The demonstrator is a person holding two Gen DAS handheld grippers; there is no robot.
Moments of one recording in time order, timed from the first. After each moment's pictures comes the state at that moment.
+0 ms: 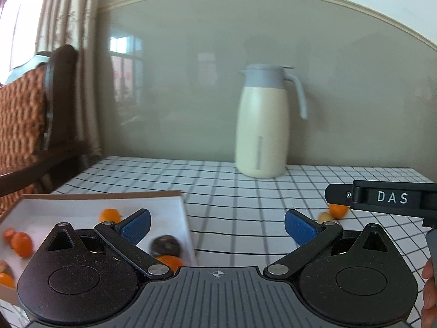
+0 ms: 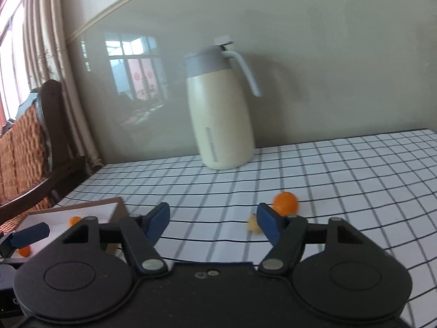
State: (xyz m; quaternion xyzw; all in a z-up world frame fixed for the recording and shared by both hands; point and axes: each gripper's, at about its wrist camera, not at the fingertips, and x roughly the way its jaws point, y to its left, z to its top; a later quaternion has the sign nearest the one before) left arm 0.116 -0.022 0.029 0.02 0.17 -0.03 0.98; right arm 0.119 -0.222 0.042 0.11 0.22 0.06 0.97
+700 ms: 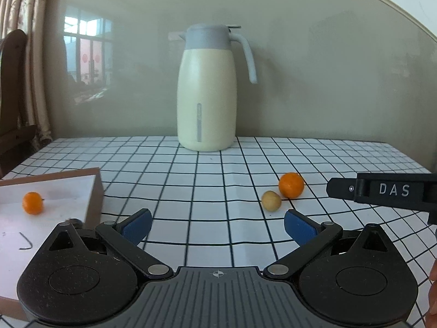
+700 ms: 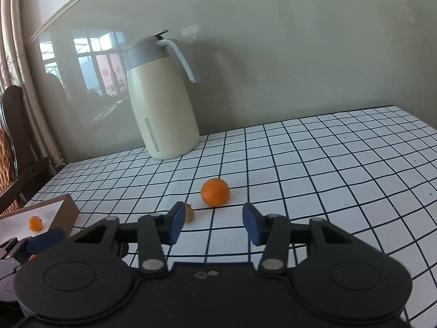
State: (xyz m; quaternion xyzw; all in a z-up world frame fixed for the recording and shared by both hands) left arm 0.150 -0.099 0.000 0.03 0.22 -0.09 0.97; right arm 0.124 -0.284 0.021 0.13 0.24 0.00 0.96
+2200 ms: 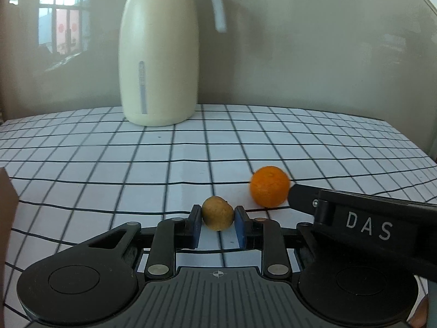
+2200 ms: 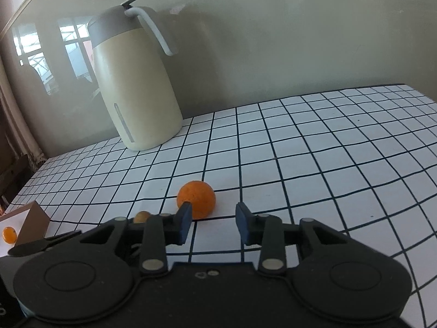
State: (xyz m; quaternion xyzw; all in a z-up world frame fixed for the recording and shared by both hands) left arm 0.250 -0.166 -0.033 0.03 0.30 -0.13 0.94; right arm 0.200 -0.296 -0.008 0.15 0.30 -0.01 0.94
